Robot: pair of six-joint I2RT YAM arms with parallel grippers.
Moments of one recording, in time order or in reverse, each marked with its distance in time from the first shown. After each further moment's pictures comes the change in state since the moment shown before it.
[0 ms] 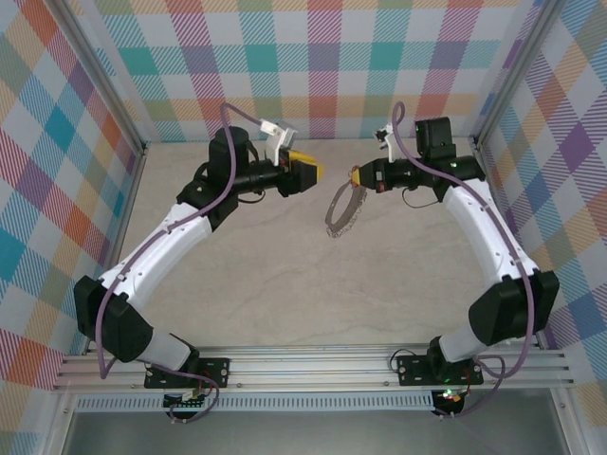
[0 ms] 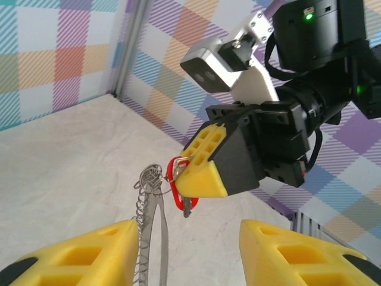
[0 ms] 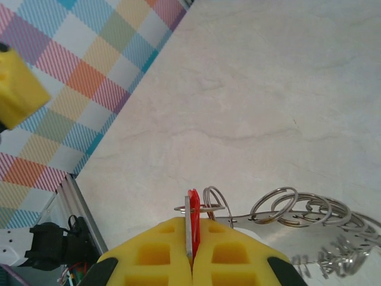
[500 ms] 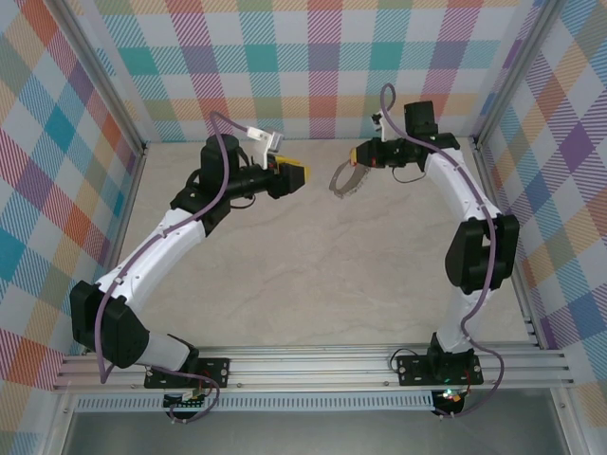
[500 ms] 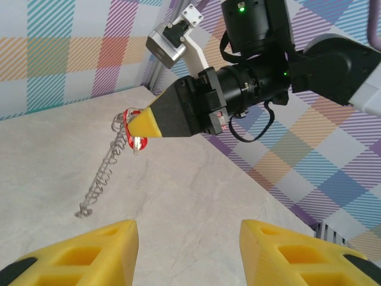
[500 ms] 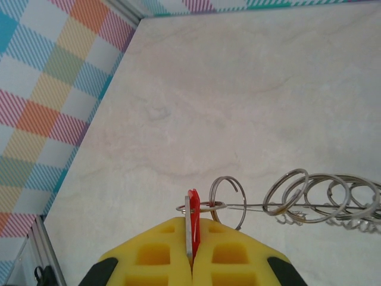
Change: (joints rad) left arm 0.058 -0.036 -0.088 0.022 -0.043 -0.022; right arm -0.061 0.379 0.255 0.081 0.020 0.056
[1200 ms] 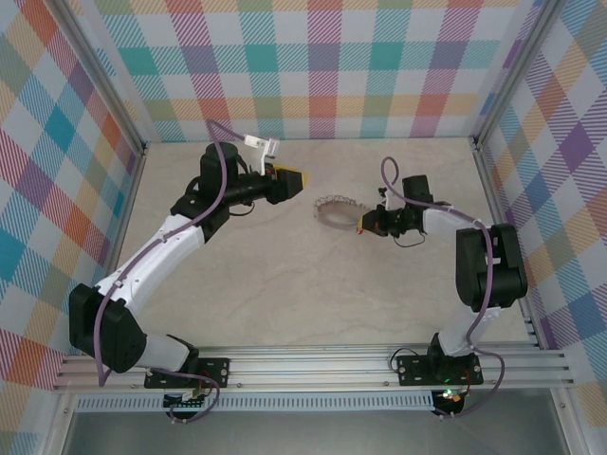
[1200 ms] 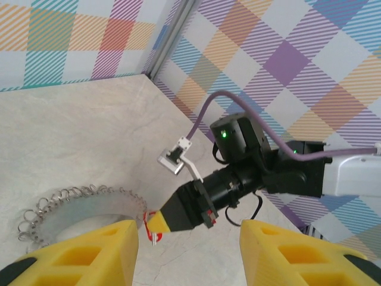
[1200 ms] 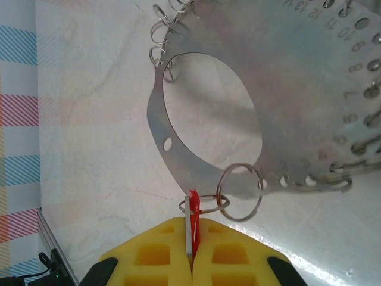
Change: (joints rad) left arm 0.004 -0.029 -0.082 0.039 0.002 -0.086; right arm -0.006 -0.169 -0.798 0.403 0.018 0.211
